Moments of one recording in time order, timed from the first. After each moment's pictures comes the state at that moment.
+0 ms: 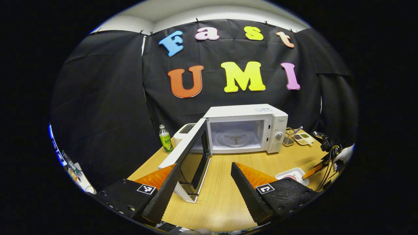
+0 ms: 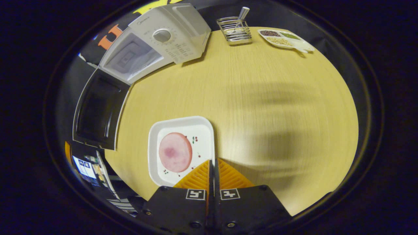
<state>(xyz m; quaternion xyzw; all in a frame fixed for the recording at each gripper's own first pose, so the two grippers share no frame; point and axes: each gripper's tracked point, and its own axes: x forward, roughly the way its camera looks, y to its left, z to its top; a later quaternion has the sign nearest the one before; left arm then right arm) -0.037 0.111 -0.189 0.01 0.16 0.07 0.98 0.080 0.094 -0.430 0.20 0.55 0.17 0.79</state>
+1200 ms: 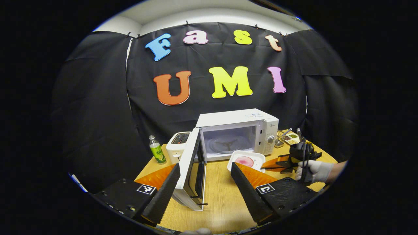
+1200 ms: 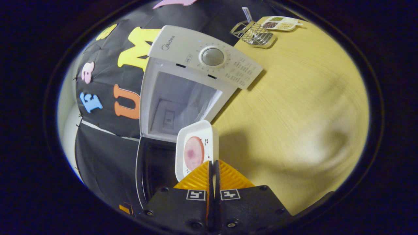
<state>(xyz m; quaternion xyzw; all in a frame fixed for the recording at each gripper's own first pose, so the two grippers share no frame) -0.015 0.130 -0.156 0.02 0.13 -0.01 0.99 0.194 0.299 -0.319 0.53 0.32 0.16 0.77</state>
